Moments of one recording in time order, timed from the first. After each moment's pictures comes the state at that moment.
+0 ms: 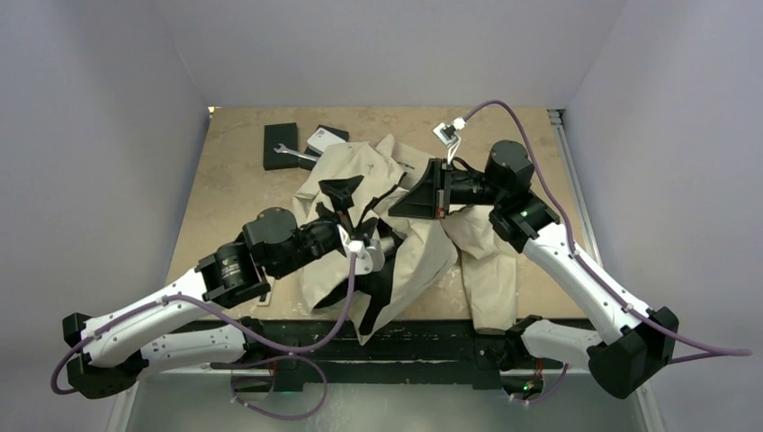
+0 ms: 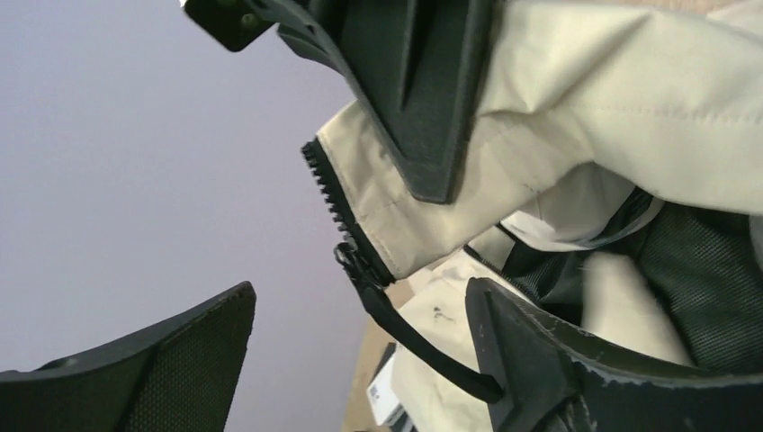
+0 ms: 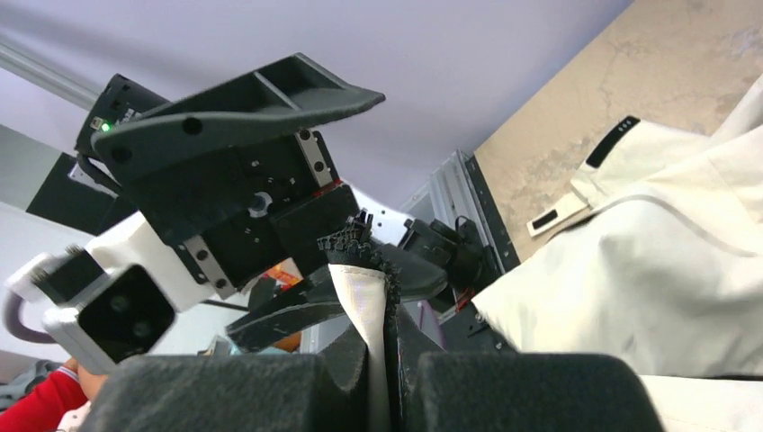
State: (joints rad) left arm -1.09 0.87 0.99 -0.20 -0.13 0.97; right arm 0.54 1.15 1.08 0.03 -0.96 0.85
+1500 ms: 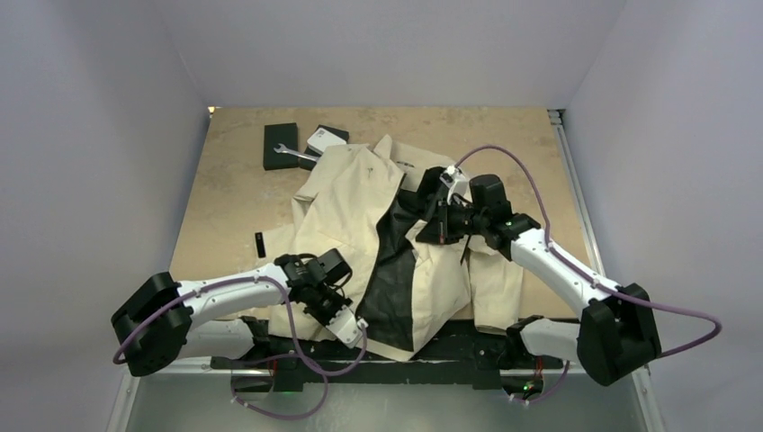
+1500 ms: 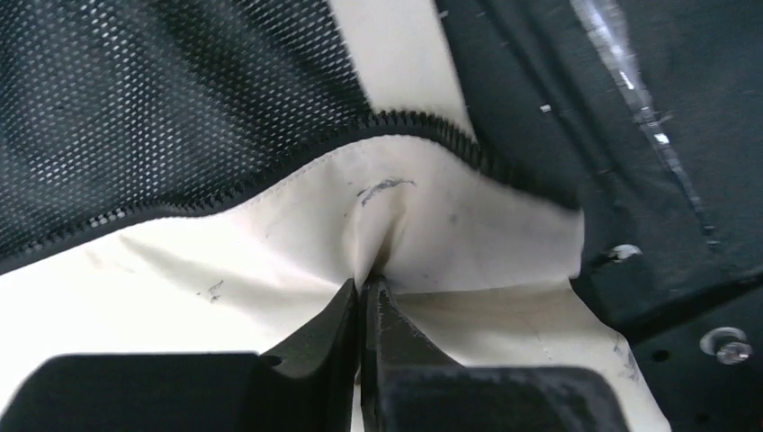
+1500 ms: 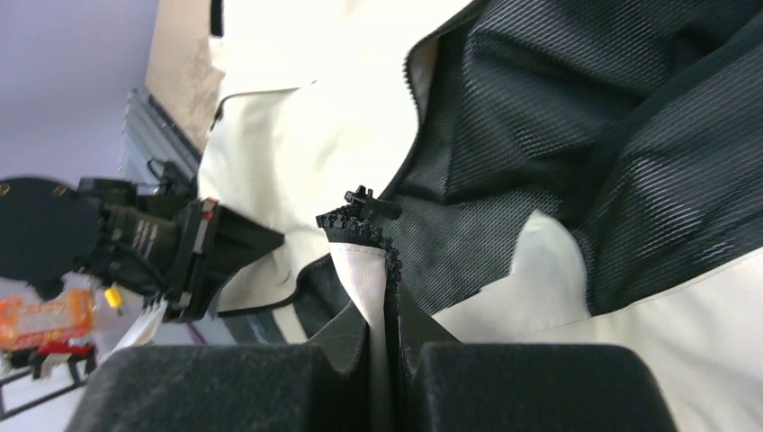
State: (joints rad) left arm -0.93 1.23 0.57 -0.73 0.37 1.29; right arm 0.43 1.20 0.76 -0.25 -0.58 0.43
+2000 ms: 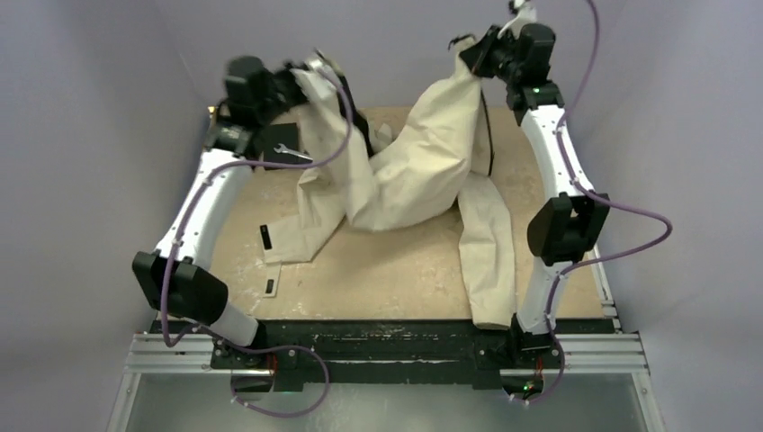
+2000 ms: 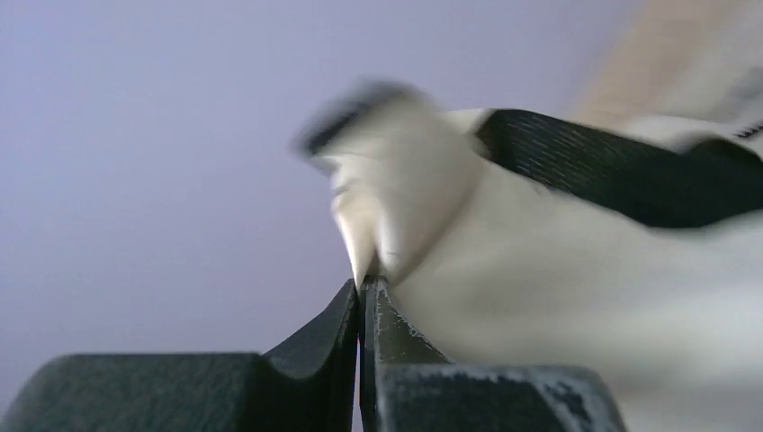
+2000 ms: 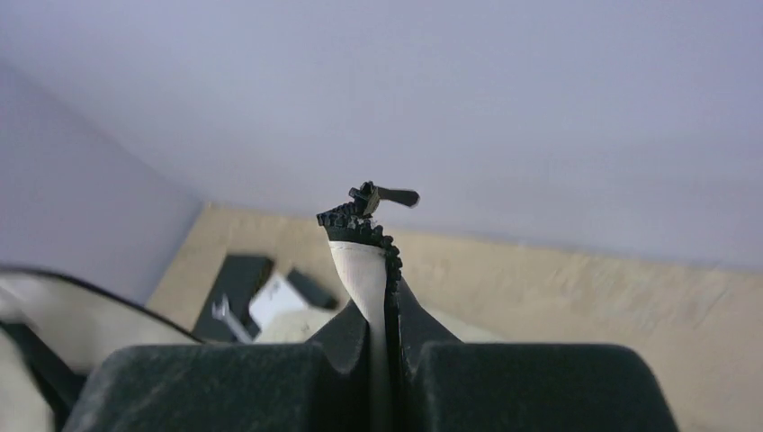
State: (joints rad) left arm -0.33 1.54 1.54 -0.32 0.24 0.98; right arm 0.12 1.98 2.02 -0.24 -0.36 0.38
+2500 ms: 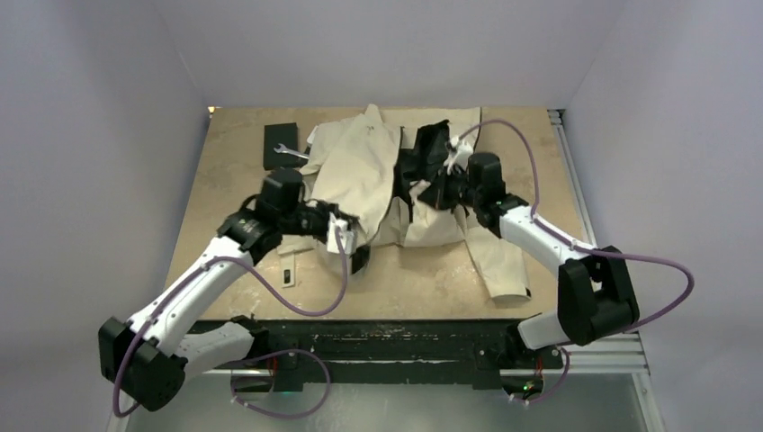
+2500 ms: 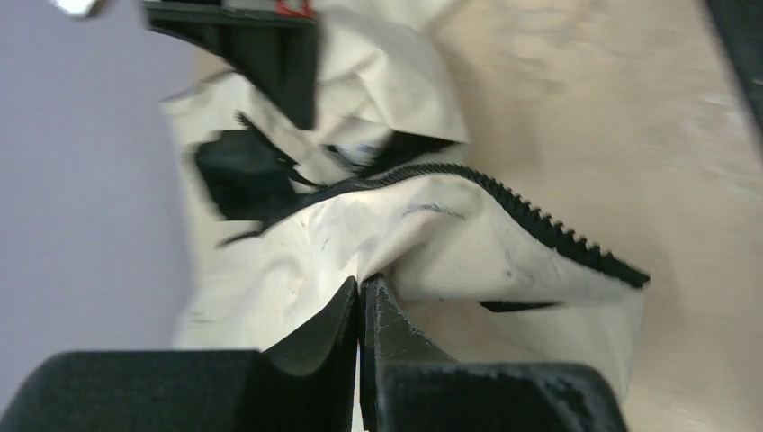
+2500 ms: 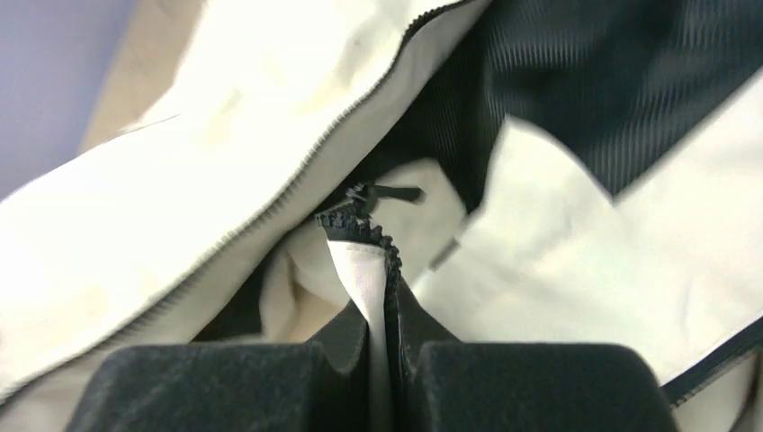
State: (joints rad) left arm -0.47 1.04 1.00 -0.41 0.72 1.15; right arm 0.35 1.43 0.99 0.07 -0.39 0.36
